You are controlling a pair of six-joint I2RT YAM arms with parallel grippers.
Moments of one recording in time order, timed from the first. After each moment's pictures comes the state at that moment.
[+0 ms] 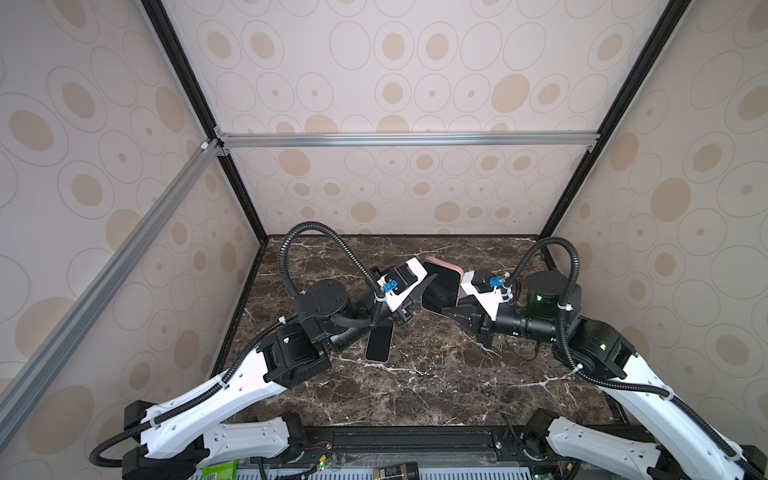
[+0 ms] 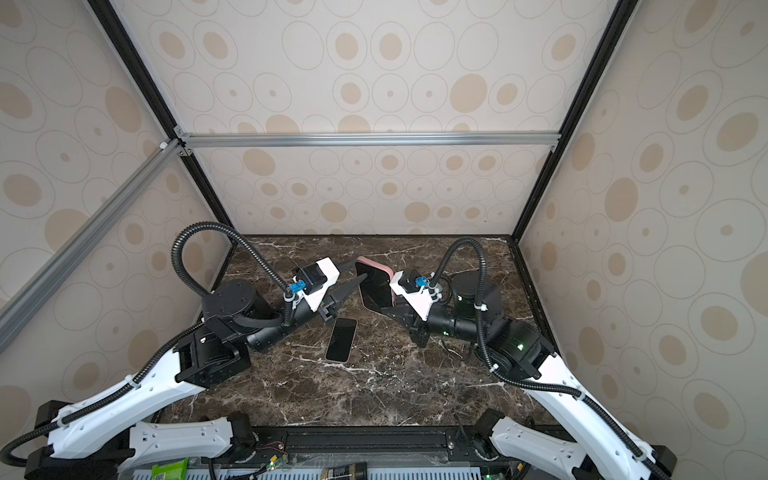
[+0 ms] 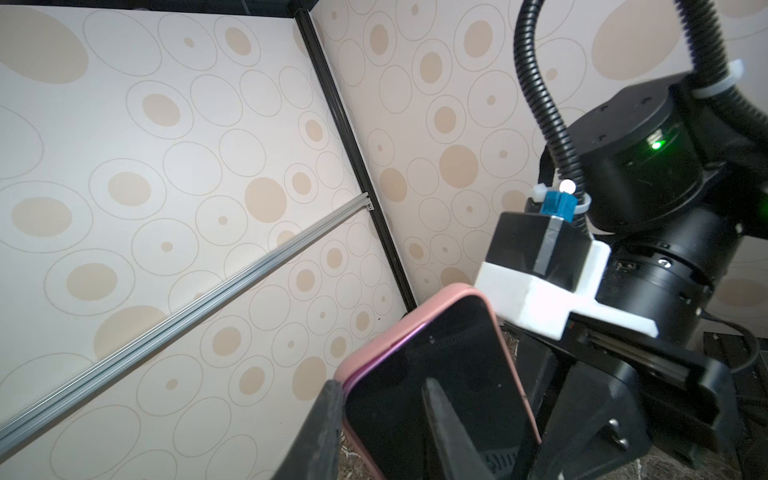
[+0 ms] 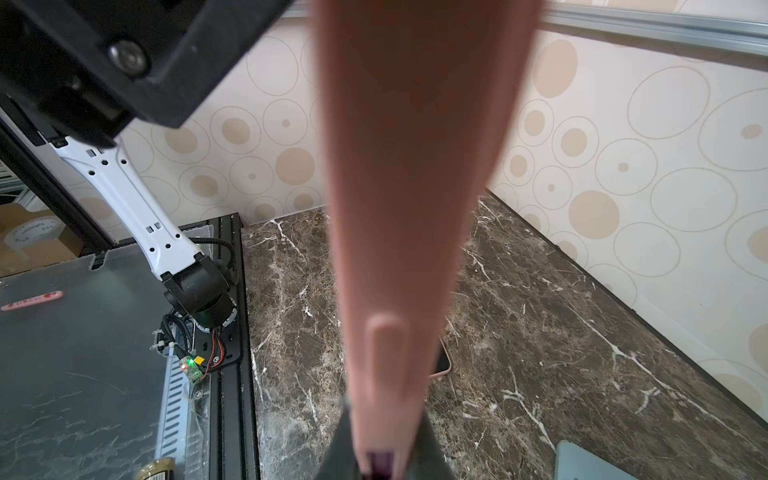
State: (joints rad) left arm -1.09 1.07 1.28 -0.09 -0.14 0.39; right arm 0.74 0.92 1.20 -0.58 -0.40 -0.15
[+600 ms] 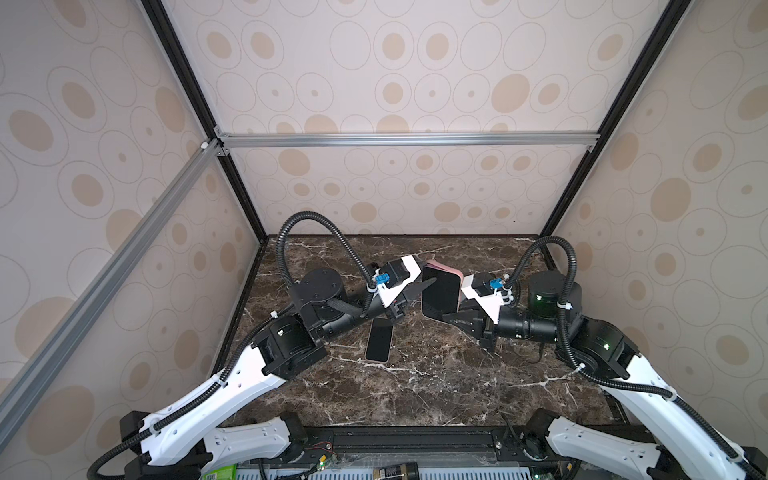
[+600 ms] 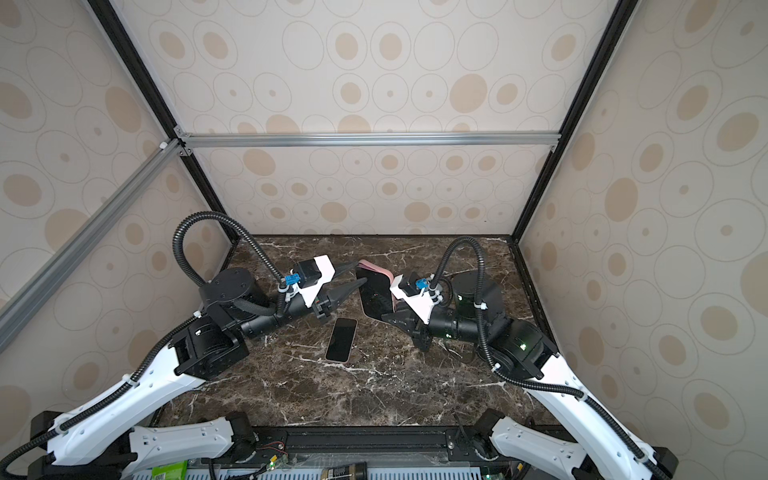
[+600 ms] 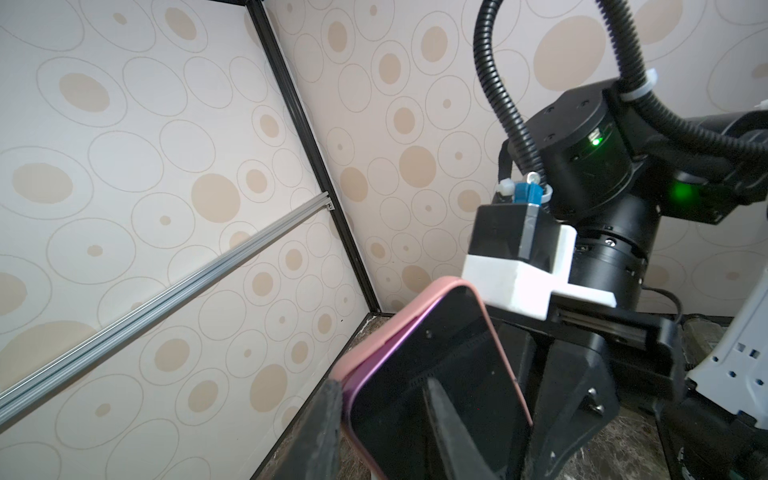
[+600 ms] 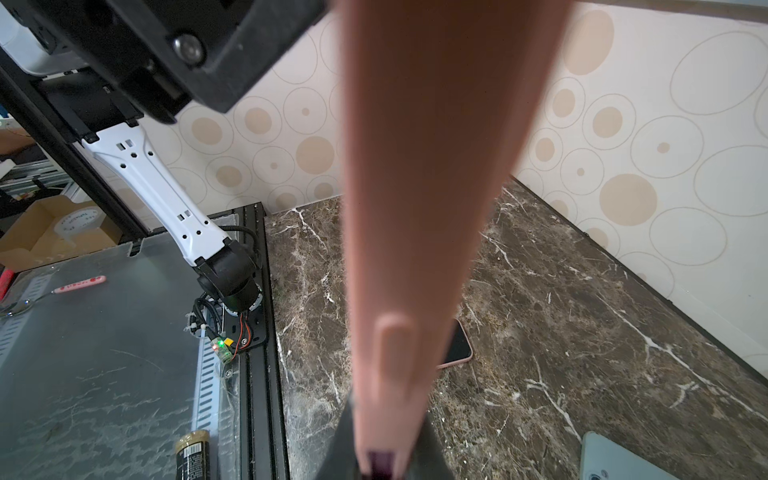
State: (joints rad) left arm -0.96 1.07 1.29 -0.15 0.13 0.33; right arm 0.73 0.92 1.21 -0.65 -0.46 -0.14
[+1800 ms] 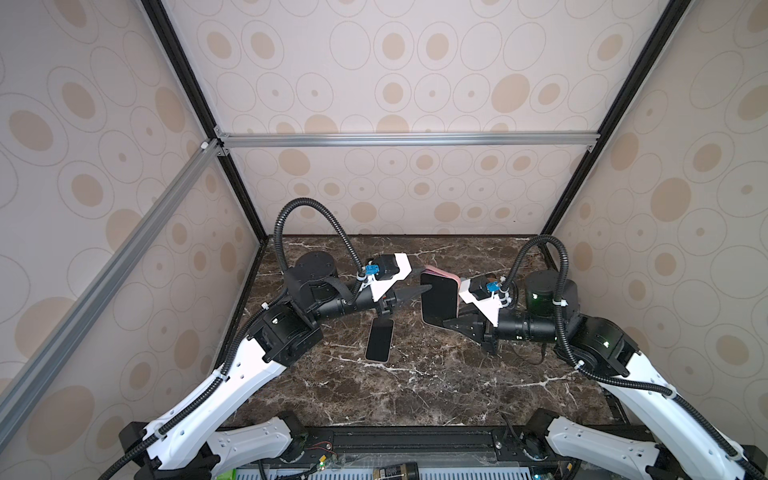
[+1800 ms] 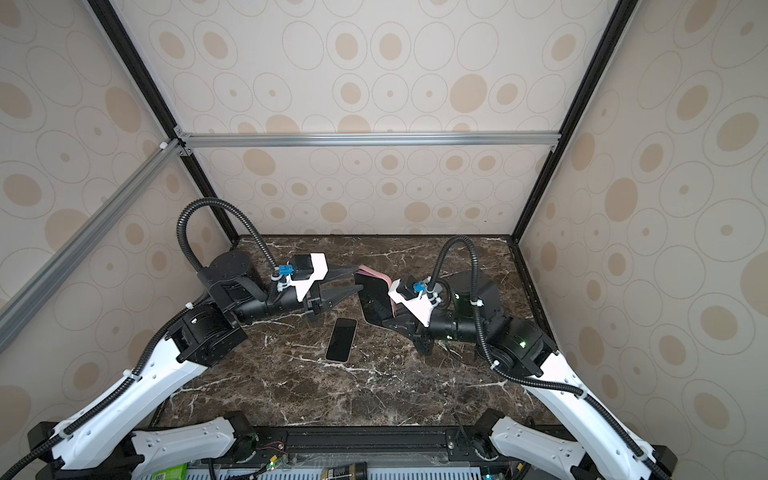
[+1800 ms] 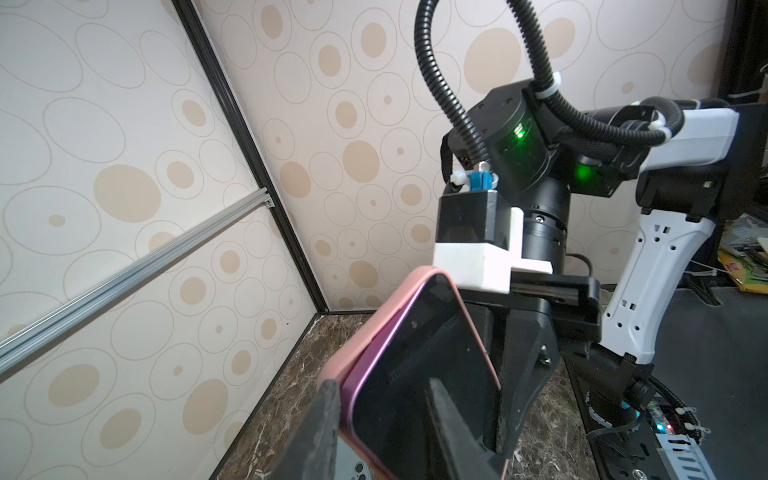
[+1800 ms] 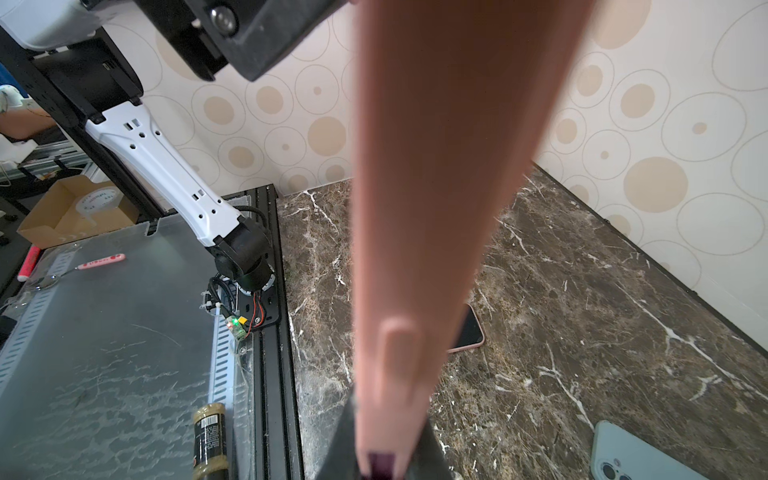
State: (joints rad) left arm -0.80 1.10 1.31 -0.22 0.50 0.29; right arm 0.73 0.93 1.23 -0.72 -0.49 -0.18
